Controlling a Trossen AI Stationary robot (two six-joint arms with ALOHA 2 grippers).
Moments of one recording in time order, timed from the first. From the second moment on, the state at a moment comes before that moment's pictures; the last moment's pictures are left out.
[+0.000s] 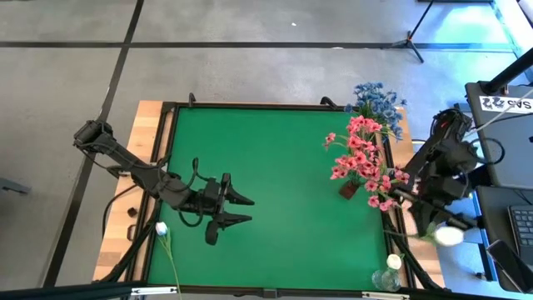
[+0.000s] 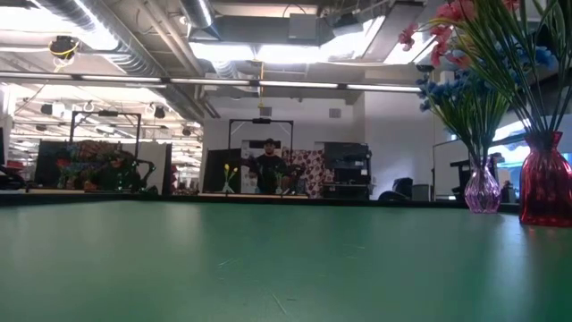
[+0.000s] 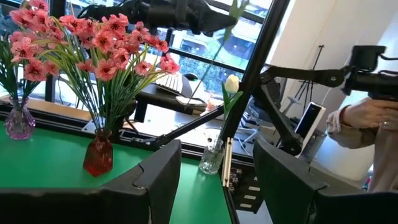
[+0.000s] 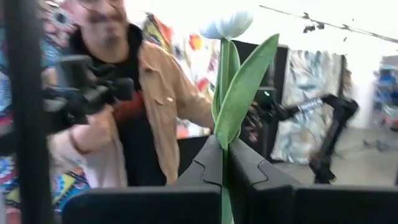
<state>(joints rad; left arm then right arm) -0.53 1.27 0.90 0.37 -0.45 -0.31 0.91 0.61 0.84 0.01 -0.21 0.00</state>
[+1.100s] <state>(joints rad) -0.51 1.27 0.90 0.37 -0.46 -0.34 1.06 0.74 0.44 0.71 -0.42 0.25</state>
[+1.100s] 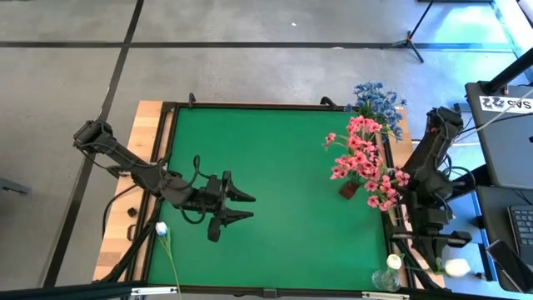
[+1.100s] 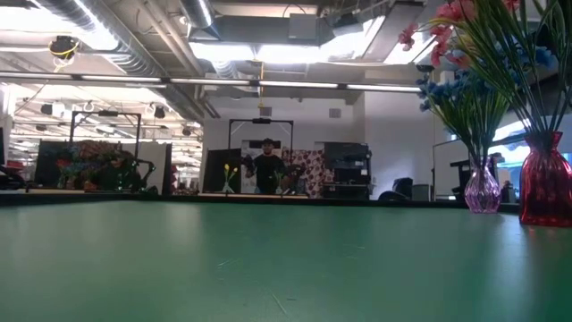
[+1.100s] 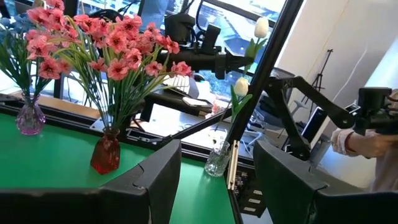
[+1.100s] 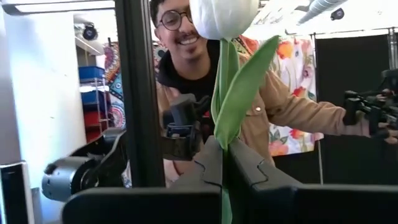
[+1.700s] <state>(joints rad) -0.48 1.27 0.90 0.33 -0.46 -0.37 1.25 0.87 0.44 0.74 -0.12 0.09</state>
